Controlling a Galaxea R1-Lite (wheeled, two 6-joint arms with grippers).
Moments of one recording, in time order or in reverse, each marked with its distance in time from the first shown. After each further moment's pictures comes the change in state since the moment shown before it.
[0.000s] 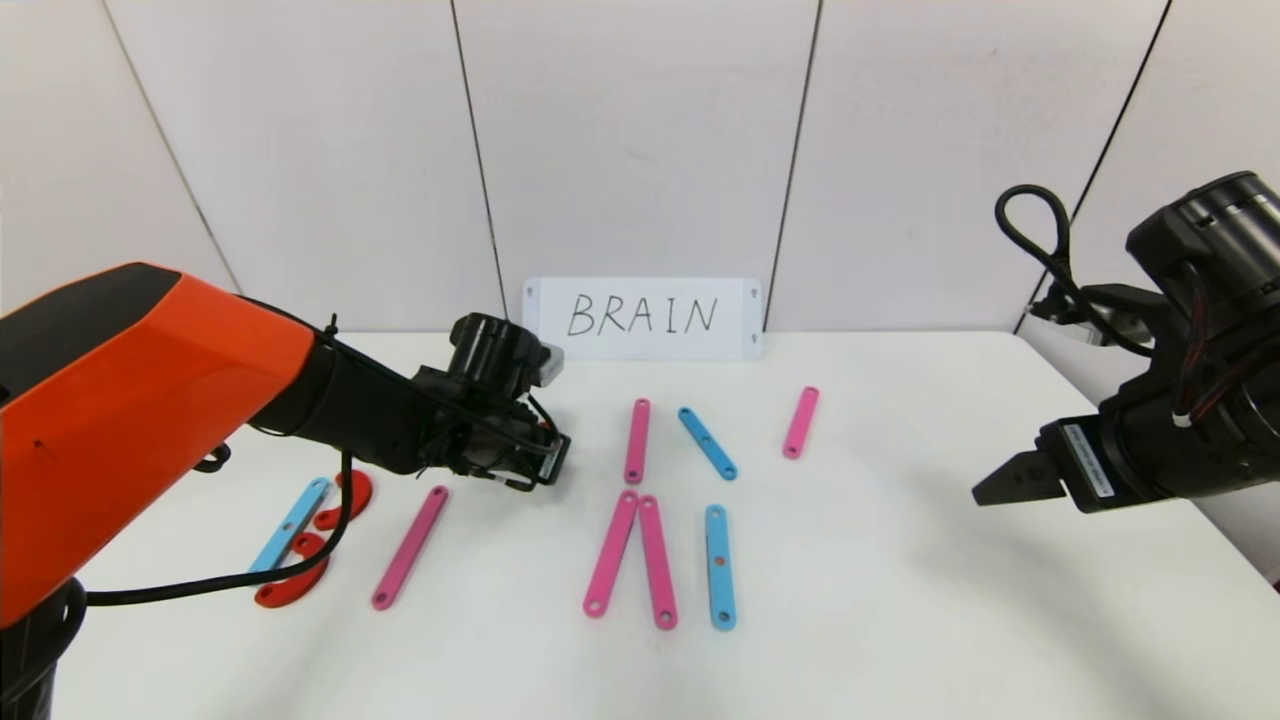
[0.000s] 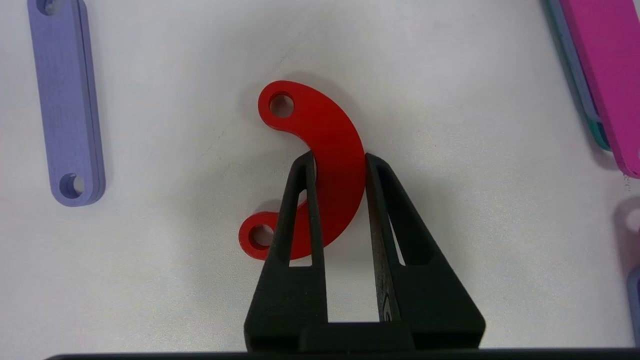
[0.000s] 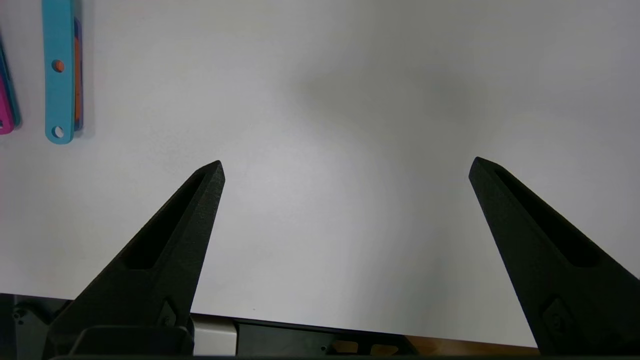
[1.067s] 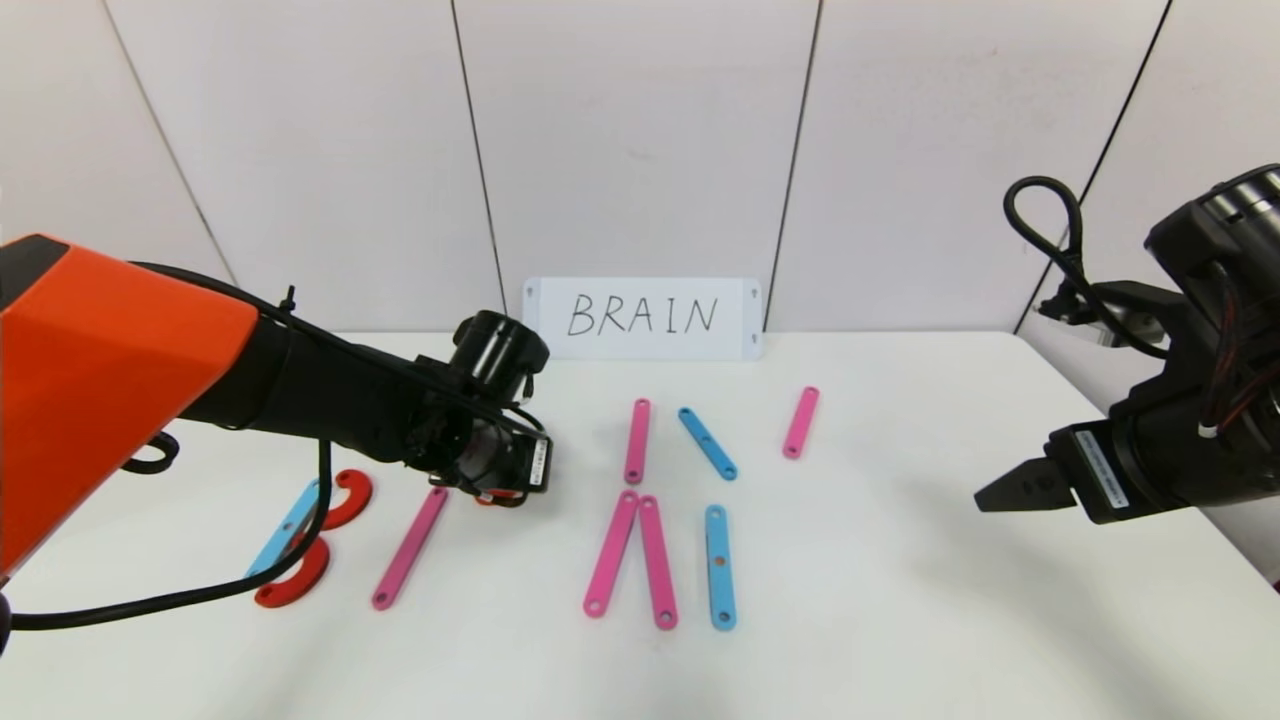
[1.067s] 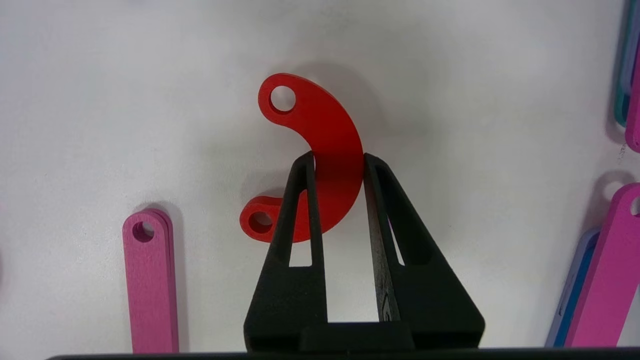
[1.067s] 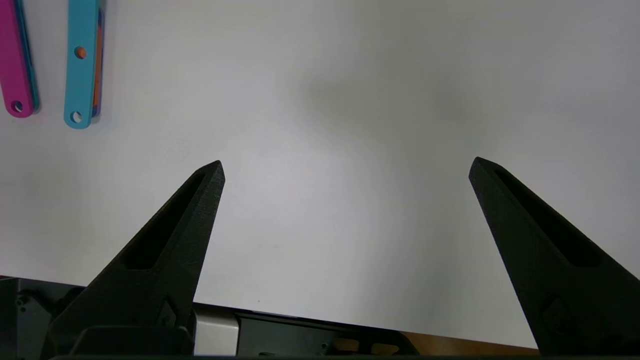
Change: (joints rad) left arm -0.049 -0.093 -0.010 0.280 0.166 -0.369; right arm 0.033 -0.040 0.015 0.001 0.000 -0.001
